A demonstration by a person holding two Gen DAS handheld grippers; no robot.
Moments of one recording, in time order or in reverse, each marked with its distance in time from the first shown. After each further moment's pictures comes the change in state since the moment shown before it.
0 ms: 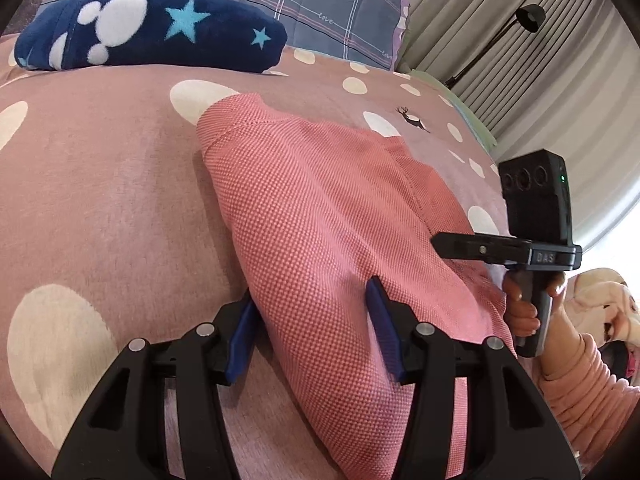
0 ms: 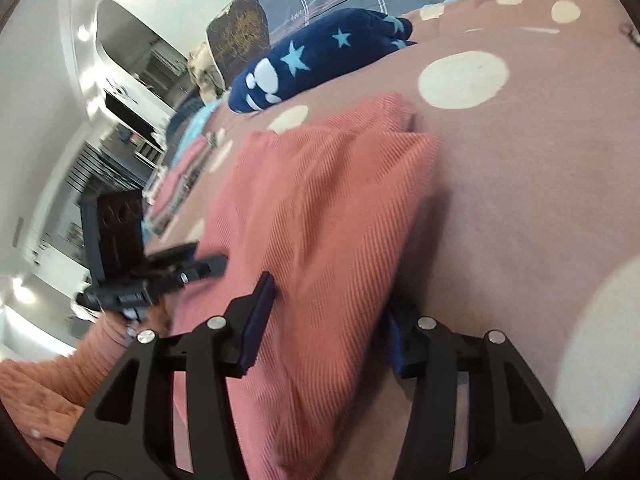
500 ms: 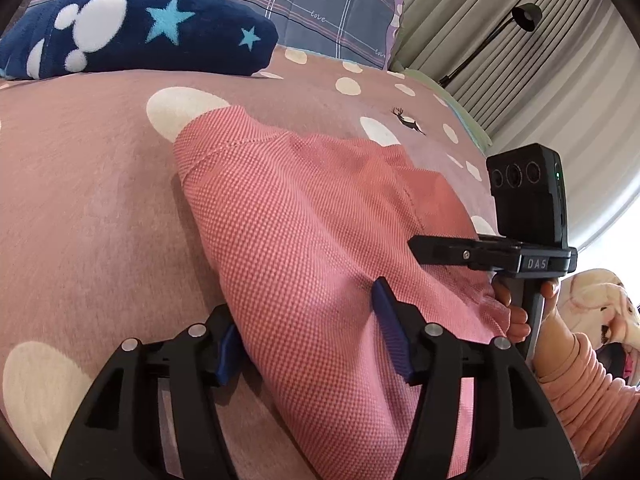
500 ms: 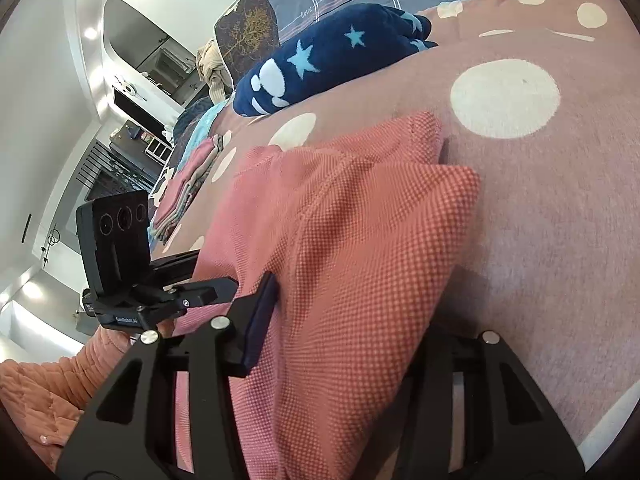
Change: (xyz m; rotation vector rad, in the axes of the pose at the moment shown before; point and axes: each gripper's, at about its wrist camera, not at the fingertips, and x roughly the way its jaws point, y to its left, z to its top) left arm 0.014 0.002 0.015 0.009 0.004 -0.031; right arm 0.019 0.001 0.019 -0.021 0.002 0.013
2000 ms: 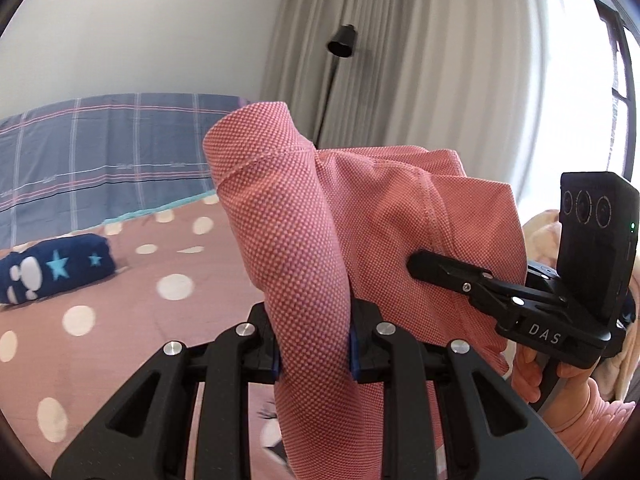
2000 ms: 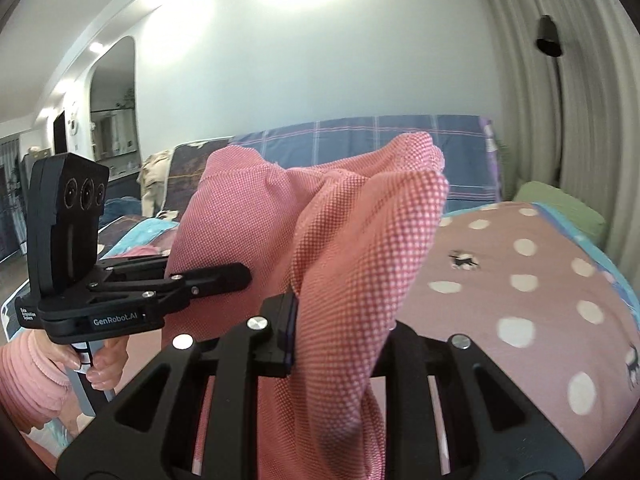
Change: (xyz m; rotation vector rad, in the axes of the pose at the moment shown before) left arm -0.129 -0.302 -0.046 0.475 -0.347 -0.083; right arm -0.269 0.206 -0.168 -0.276 -0.685 -0.596
